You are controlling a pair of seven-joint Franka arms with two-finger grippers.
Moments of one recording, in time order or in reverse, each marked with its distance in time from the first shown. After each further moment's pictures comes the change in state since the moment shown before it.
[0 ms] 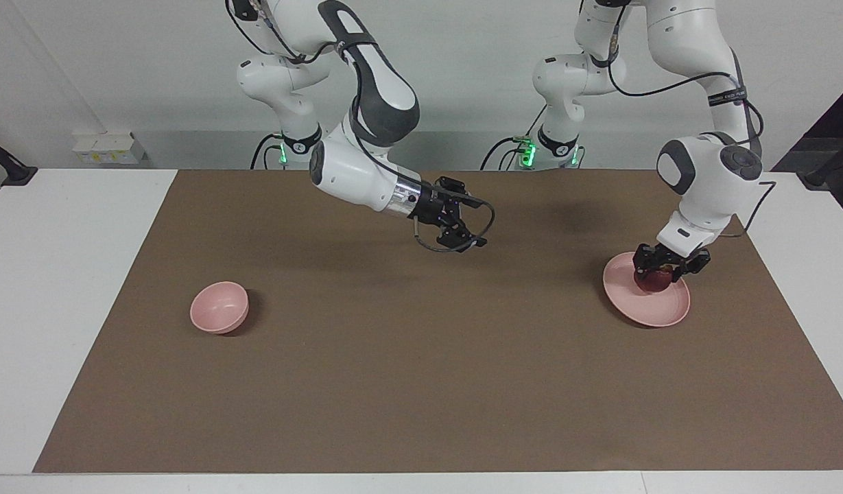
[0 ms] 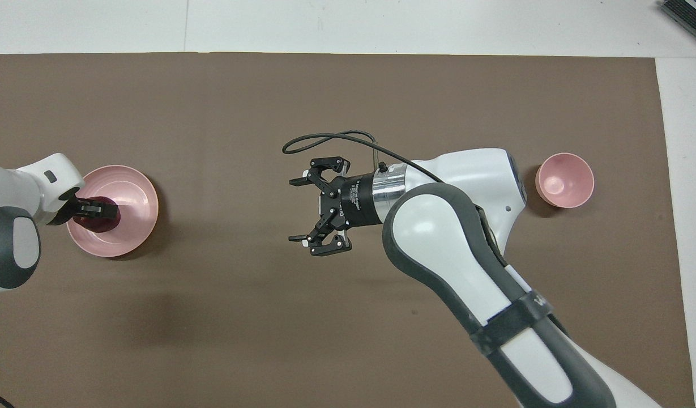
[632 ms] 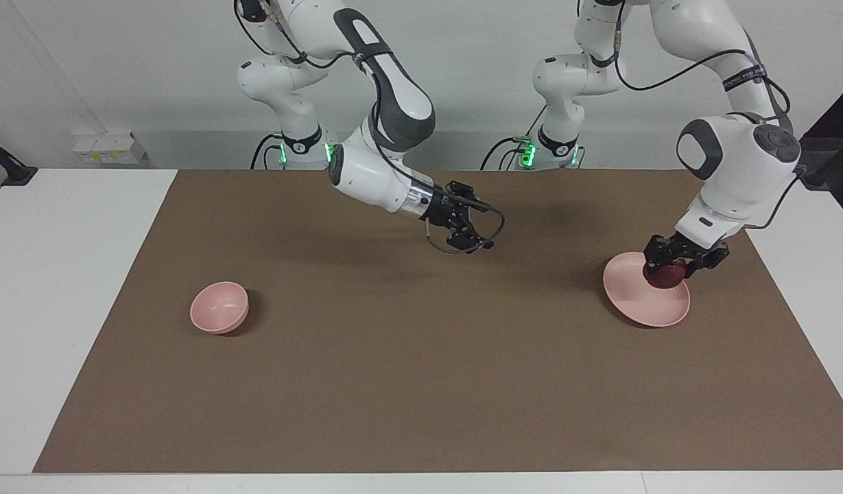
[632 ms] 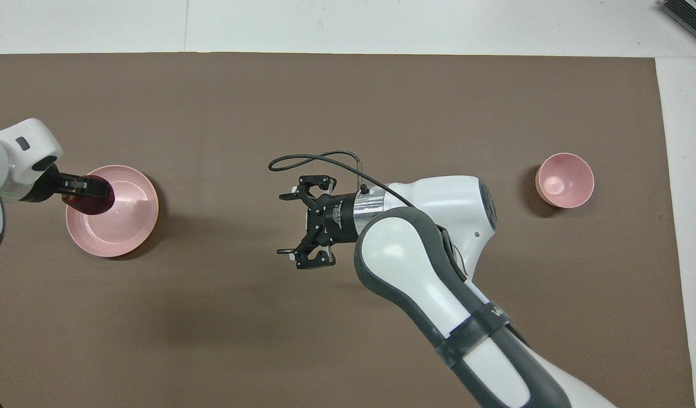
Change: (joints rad) left arm -0.007 -0.020 -0.031 0.192 -0.101 -0.236 0.000; right arm 0.081 0.009 0.000 -0.063 0.072 0.124 -0.060
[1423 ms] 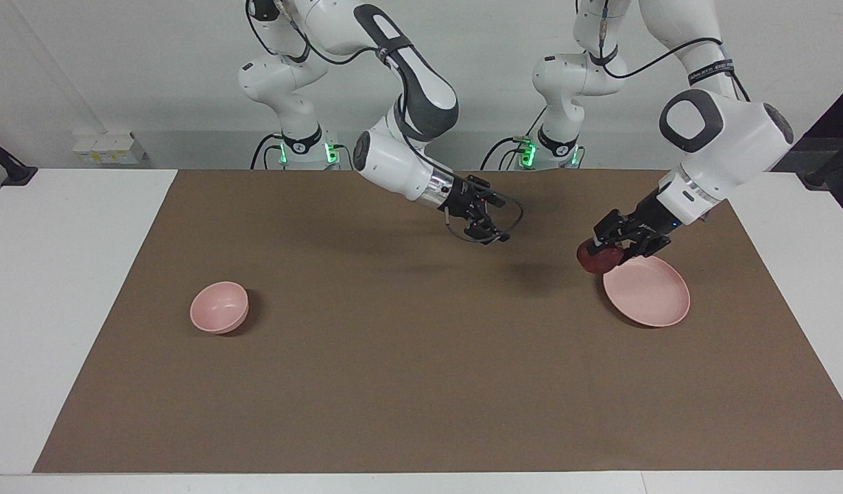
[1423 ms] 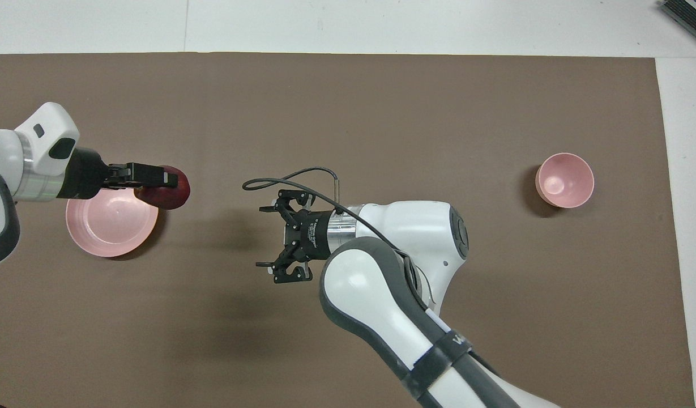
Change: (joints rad) left arm -0.097 -0.056 -0.022 0.006 -0.477 -0.094 -0.013; right arm 0.078 0.000 0.000 -0.008 0.045 0.106 -0.008
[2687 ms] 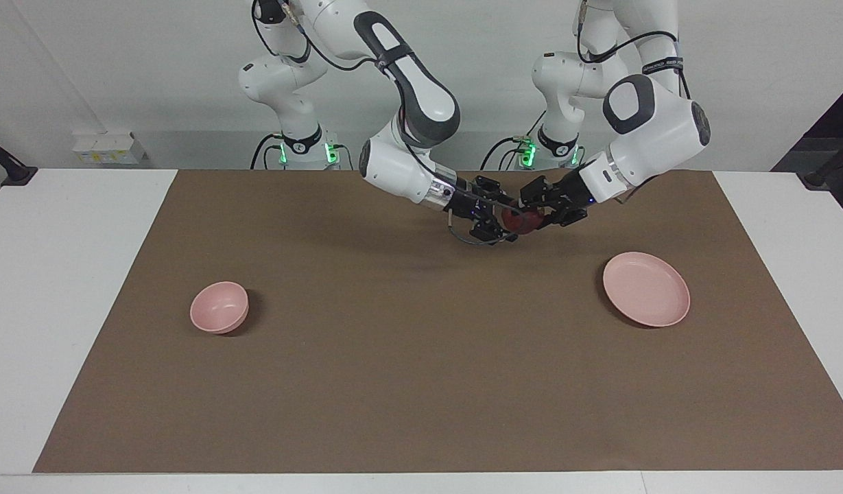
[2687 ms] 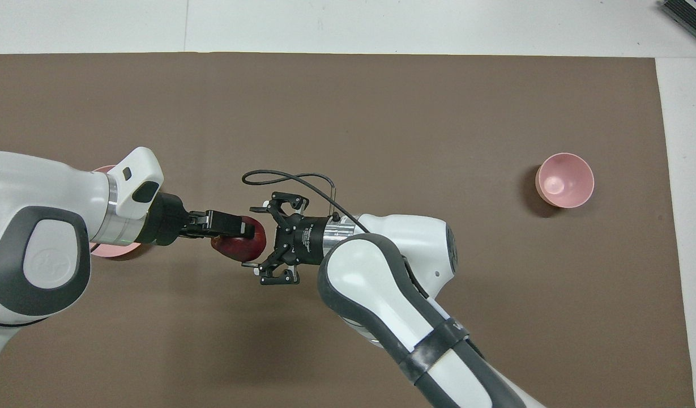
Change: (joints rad) left arm -0.177 -0.107 -0.003 -0.139 -0.156 -0.075 -0.099; right arm 0.032 0.023 0.000 -0.002 0.241 0.038 -0.137
